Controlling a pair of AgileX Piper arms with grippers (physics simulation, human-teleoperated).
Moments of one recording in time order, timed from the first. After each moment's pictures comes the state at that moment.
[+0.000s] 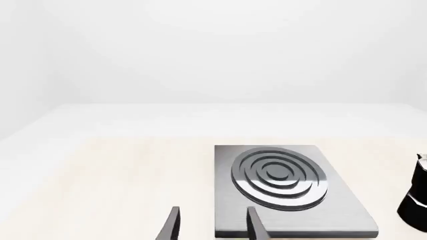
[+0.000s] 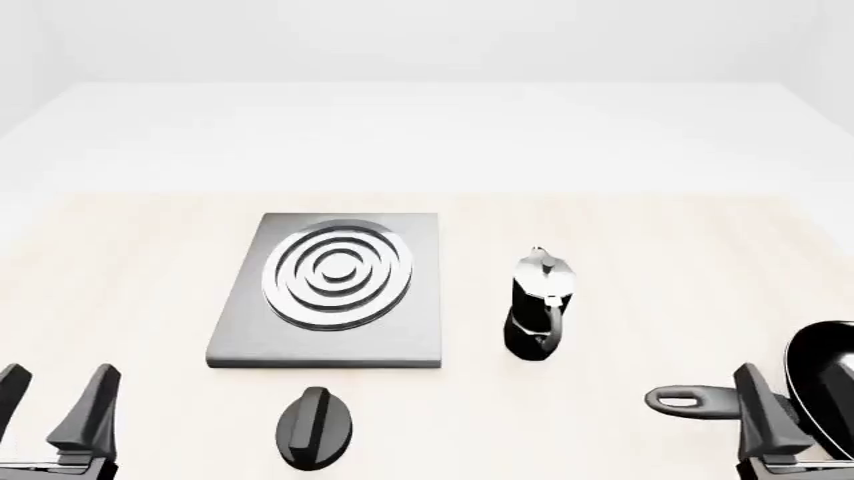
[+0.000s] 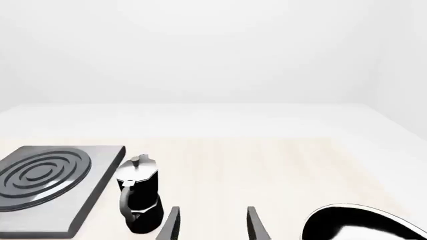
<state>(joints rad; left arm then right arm) 0.00 0.00 0.00 0.00 0.00 0.00 0.00 0.00 0.00 0.00</state>
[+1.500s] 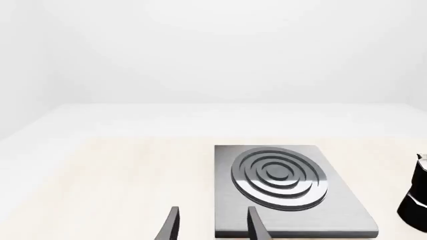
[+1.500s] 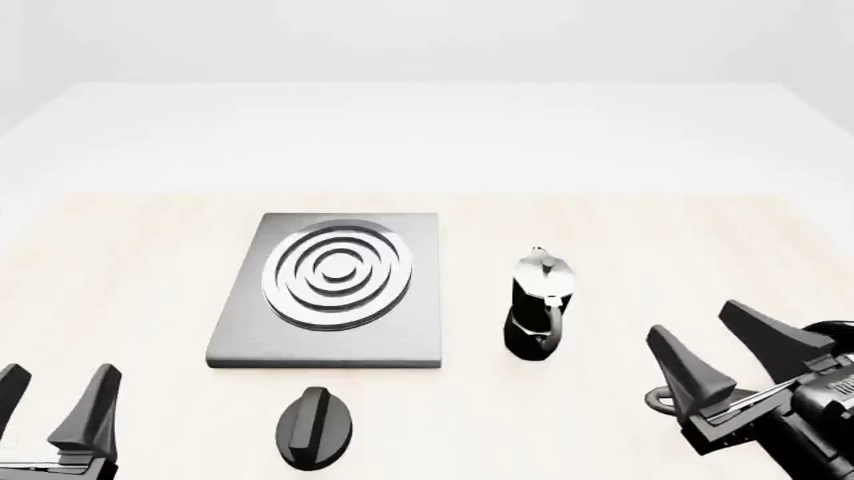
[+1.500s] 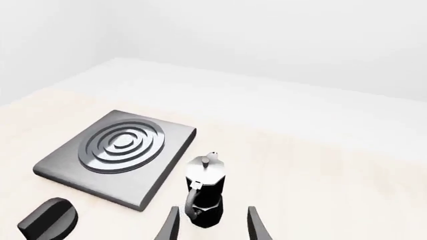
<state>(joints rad) 0.00 0.00 0.00 0.00 0.00 0.34 0.42 -0.21 -0.07 -0.02</state>
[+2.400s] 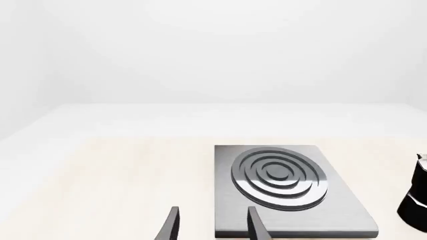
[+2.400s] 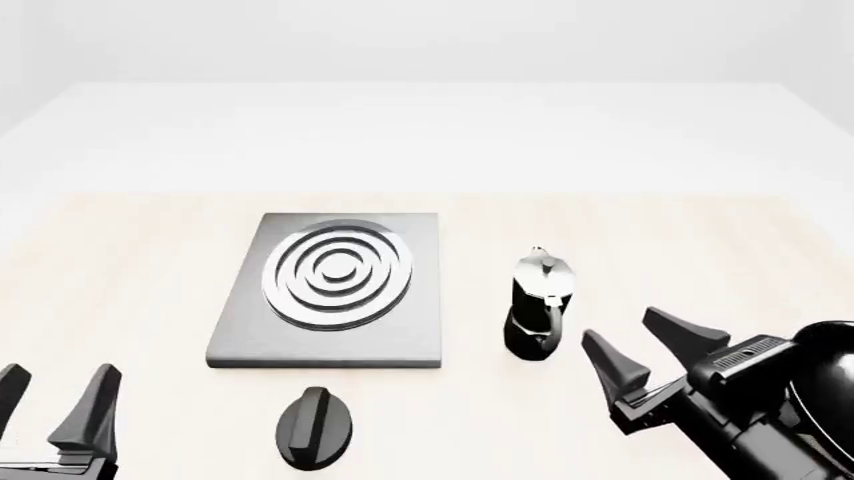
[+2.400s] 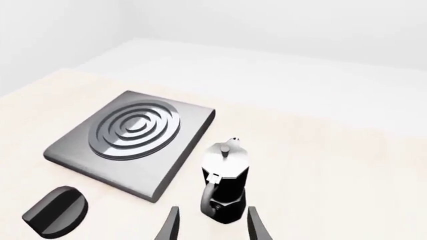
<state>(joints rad) 0.00 0.00 0.00 0.00 0.00 0.41 0.86 -0.12 -0.51 0.04</state>
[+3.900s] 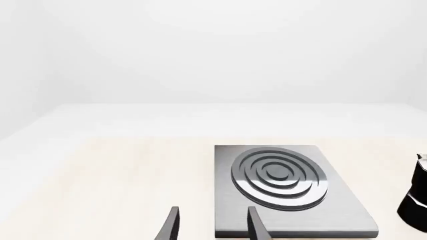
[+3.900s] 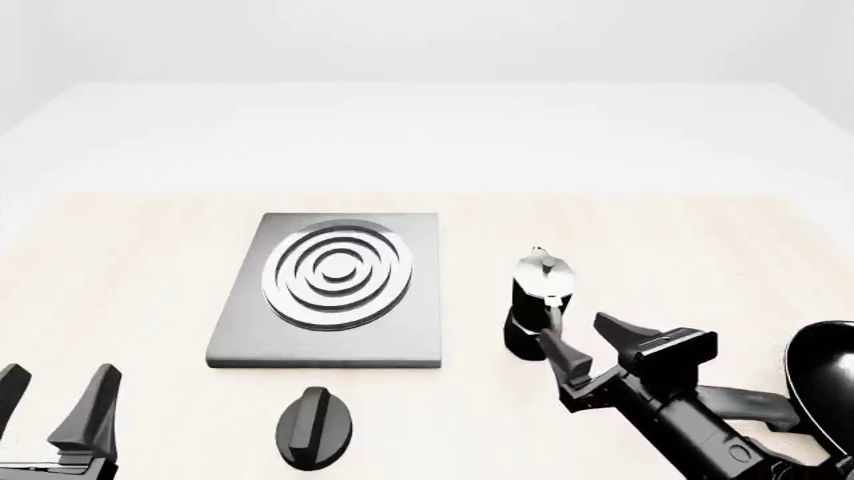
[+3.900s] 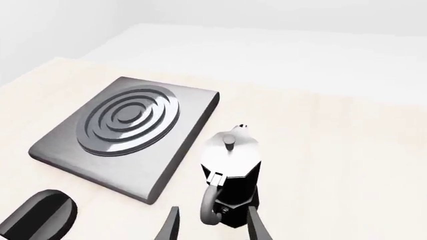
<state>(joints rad) 0.00 0.00 0.00 0.00 0.00 0.43 1.41 -0.14 -0.98 0.11</state>
